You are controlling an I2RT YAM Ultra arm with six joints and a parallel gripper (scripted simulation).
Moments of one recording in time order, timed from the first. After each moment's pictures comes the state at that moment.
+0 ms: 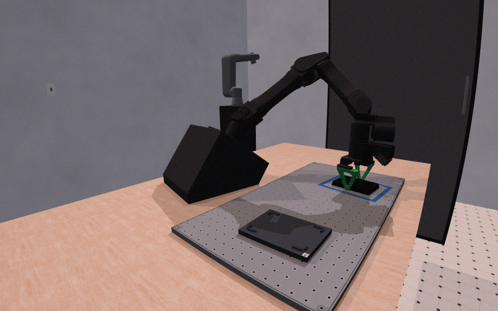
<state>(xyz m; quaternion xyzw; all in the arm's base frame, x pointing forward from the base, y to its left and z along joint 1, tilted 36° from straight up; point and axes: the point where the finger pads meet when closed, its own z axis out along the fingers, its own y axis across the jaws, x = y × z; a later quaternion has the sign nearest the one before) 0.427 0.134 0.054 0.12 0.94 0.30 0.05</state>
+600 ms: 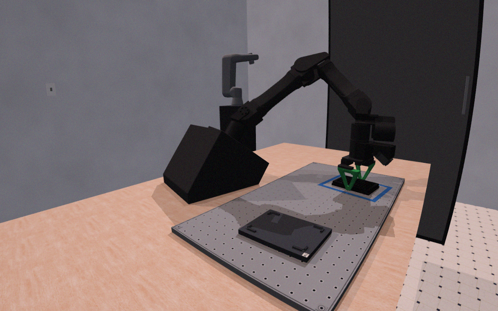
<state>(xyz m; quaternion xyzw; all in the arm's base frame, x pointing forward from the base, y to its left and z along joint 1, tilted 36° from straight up) 0.430 0.134 0.055 0.12 0.94 0.30 0.06</state>
